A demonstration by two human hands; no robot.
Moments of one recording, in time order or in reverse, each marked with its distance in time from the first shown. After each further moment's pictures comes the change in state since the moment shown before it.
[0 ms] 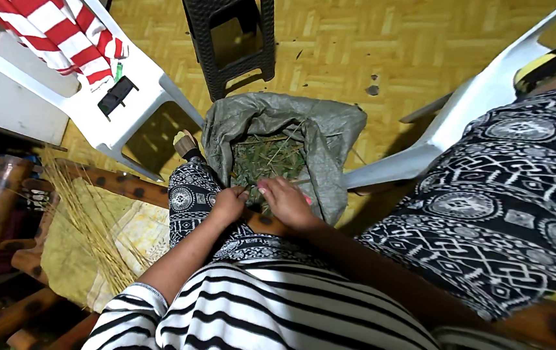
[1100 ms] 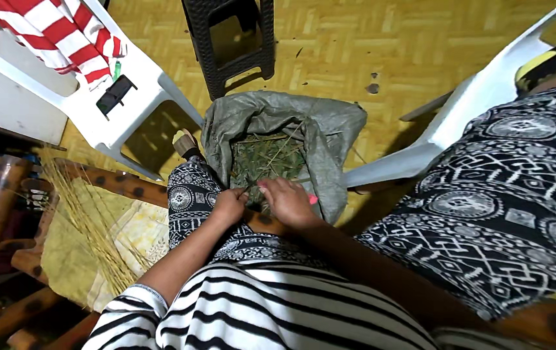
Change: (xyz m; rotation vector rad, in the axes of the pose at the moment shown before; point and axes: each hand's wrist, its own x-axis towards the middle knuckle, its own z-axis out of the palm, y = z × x) left_hand -0.004 0.003 0.003 0.040 -0.009 0.003; right_hand -0.001 -0.005 -0.004 -0.179 -0.035 0.034
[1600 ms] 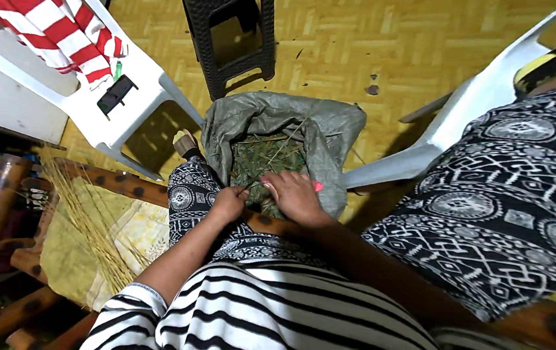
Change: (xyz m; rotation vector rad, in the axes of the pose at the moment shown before) left_hand 0.003 -0.001 -0.006 -0.056 -0.023 -0.002; right_hand 0.006 0.021 0.002 -0.105 0.208 -0.164
